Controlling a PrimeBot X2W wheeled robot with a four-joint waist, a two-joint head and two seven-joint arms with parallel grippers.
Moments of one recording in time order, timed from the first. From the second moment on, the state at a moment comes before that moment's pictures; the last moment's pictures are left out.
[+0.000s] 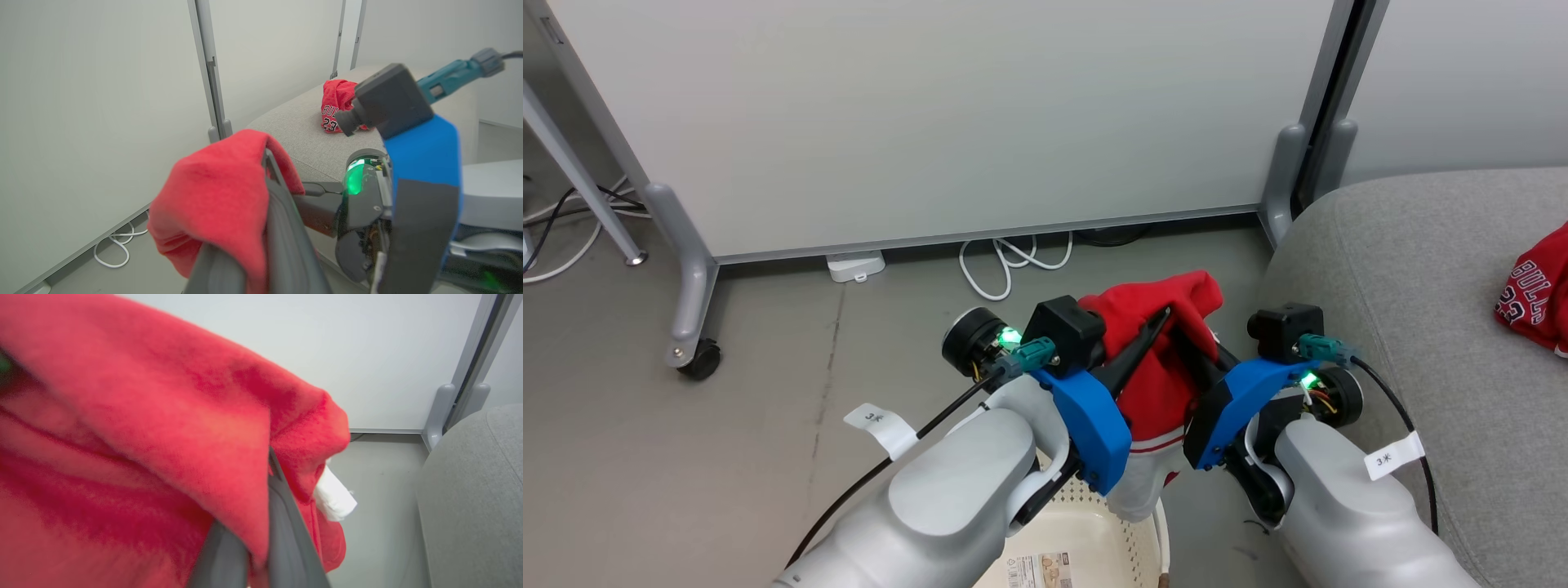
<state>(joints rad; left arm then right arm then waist) -0.76 0.05 -1.07 0.69 -0.72 -0.10 -0.20 -0.69 -0.05 0.52 1.04 0.56 0.13 -0.26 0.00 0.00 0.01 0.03</state>
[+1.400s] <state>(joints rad) -0.18 0.25 -0.49 0.27 -0.45 -0.05 -0.26 -0.64 -0.05 0.32 0.88 0.43 0.13 -0.26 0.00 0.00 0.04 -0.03</state>
